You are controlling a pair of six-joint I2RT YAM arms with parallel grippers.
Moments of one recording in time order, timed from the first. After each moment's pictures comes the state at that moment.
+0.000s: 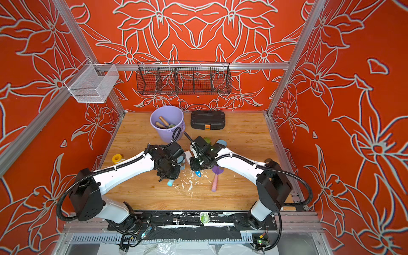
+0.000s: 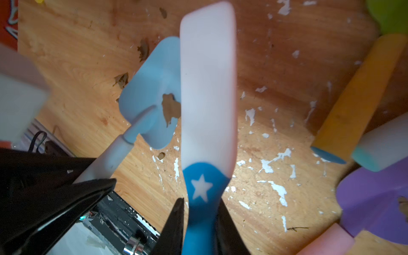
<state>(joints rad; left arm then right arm) -0.72 1.49 1.14 -1.07 0.05 -0.62 0.79 1.60 1.20 -0.70 -0.21 0.52</state>
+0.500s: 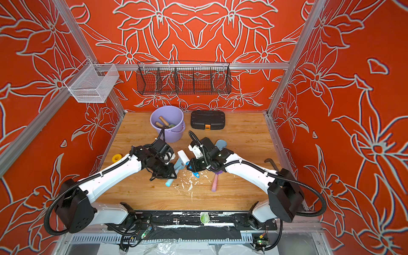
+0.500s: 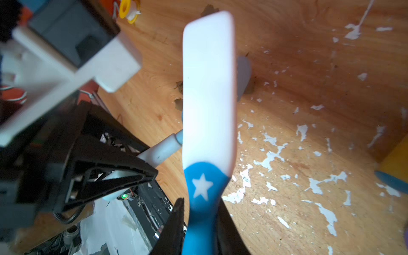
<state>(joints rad) -0.51 1.34 1.02 -0.97 0.46 -0.48 0.78 1.43 1.02 -0.44 -0.44 0.52</state>
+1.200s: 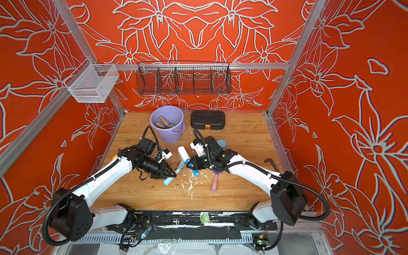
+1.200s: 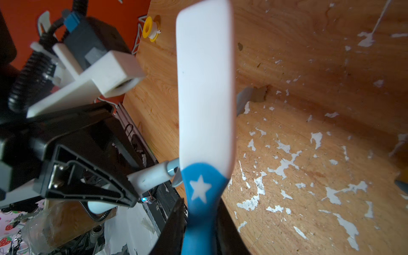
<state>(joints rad) -0.32 1.27 0.91 -0.93 0.88 -0.40 0.72 1.44 1.01 -0.36 -0.48 0.57</state>
